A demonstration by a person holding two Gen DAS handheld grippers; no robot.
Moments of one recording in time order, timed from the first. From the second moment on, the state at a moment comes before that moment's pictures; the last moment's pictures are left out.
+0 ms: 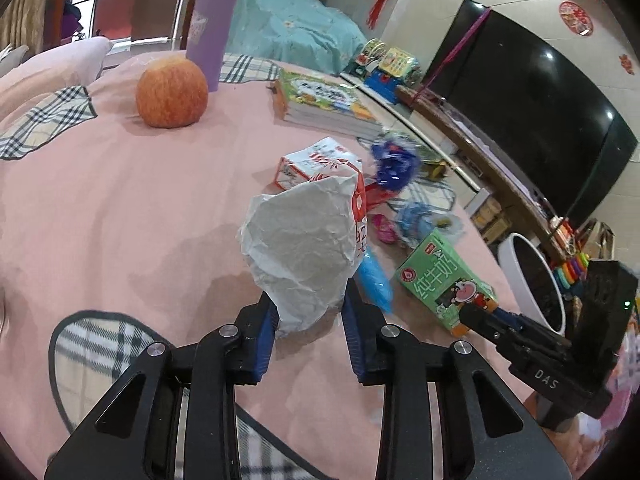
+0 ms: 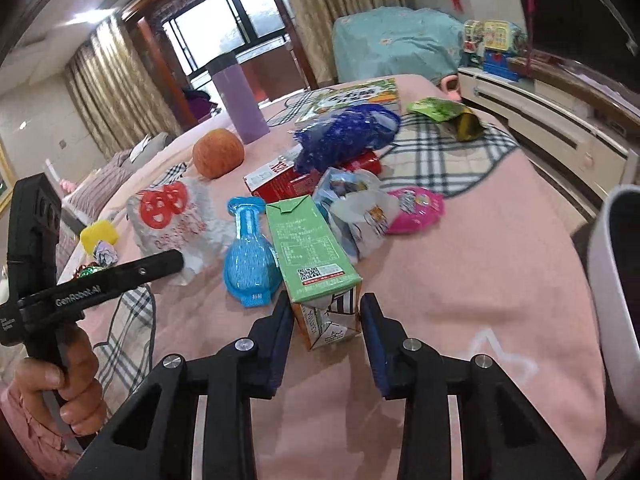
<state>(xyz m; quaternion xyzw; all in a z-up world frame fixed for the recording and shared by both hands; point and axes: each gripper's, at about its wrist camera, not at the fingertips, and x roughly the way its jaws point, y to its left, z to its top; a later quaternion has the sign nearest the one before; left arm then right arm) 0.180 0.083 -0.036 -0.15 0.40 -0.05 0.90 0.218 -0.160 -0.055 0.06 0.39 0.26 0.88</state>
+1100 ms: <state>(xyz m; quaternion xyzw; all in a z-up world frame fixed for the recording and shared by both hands) 0.157 -0.065 -0.018 -0.09 0.41 -0.20 0.89 0.145 -0.297 -0.025 0.14 0.33 0.12 0.92</state>
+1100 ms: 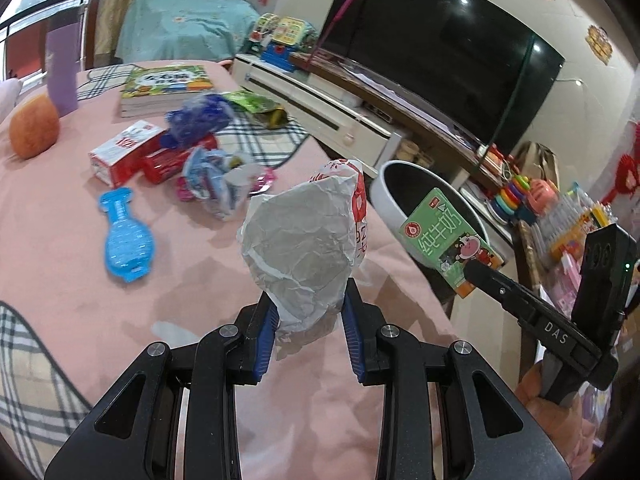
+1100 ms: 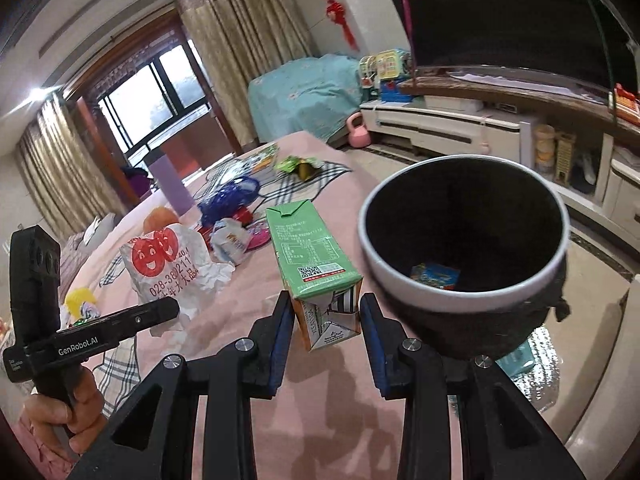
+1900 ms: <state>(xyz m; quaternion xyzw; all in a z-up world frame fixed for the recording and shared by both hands) 0.175 -0.131 -0.012 -0.05 0.41 -0.25 0.88 0.136 -0.361 -0.023 0.17 0.31 0.07 0.93</state>
